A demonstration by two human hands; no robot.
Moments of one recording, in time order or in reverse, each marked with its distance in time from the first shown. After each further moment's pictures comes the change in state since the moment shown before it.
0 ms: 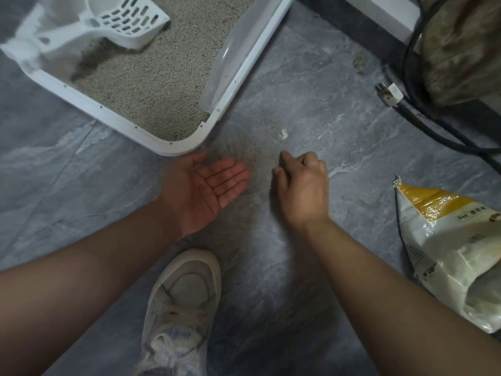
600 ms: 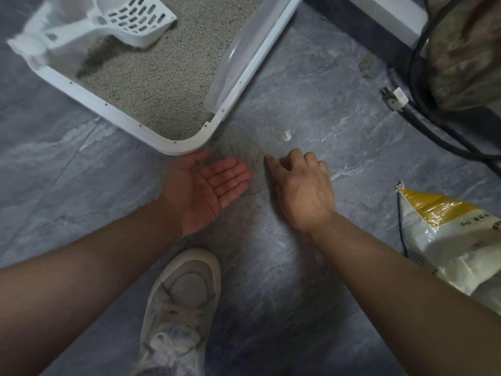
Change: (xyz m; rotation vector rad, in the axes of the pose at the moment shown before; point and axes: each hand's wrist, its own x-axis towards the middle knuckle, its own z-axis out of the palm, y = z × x) left_hand -0.003 0.001 0.001 0.004 0.065 0.029; right_hand 0.006 0.002 -0.010 -0.387 -0.038 -0.410
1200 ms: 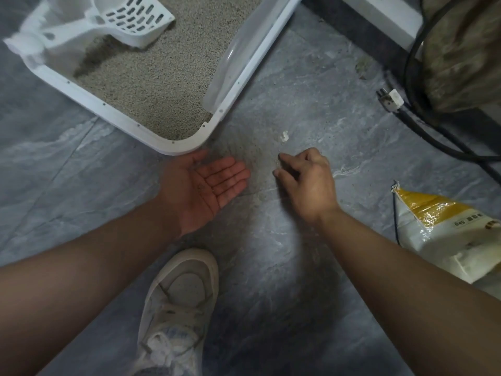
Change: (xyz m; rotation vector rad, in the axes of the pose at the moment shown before) left_hand -0.001 0.001 0.002 0.008 0.008 0.014; right_hand 0.007 0.021 0.009 0.512 -0.048 0.300
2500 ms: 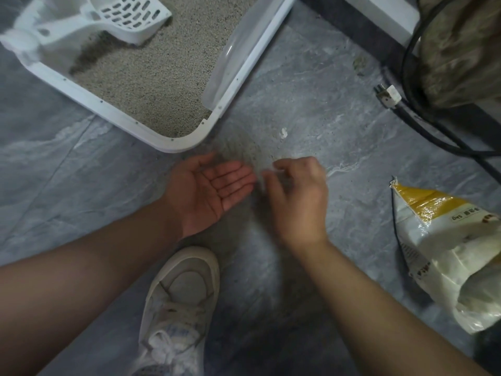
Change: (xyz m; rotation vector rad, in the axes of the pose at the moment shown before) left_hand 0.001 -0.008 -0.001 -0.001 -0.098 -0.078; right_hand -0.047 -0.050 -0.002 0.154 0.337 -0.028
